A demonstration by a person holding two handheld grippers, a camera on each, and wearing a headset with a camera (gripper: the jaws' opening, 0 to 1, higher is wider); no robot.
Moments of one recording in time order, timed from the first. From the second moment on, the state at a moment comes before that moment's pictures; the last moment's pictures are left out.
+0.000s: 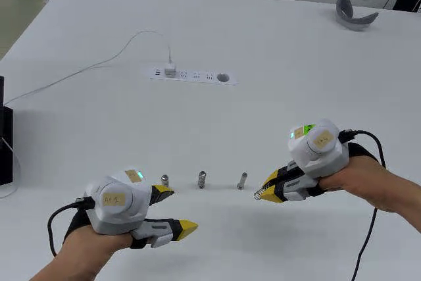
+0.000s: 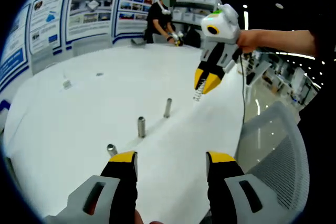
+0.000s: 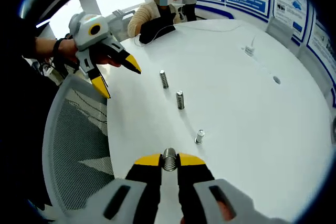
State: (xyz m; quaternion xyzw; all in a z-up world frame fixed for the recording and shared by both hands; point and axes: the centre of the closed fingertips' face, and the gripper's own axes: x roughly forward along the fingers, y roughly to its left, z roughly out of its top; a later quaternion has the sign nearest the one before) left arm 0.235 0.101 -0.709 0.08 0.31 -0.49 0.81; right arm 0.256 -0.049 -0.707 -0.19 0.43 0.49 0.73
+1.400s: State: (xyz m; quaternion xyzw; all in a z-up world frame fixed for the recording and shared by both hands) left arm 0.245 0.155 -0.711 0.03 0.33 -0.41 0.85; right arm 0.309 -0.037 -0.732 -0.25 0.45 0.50 0.70
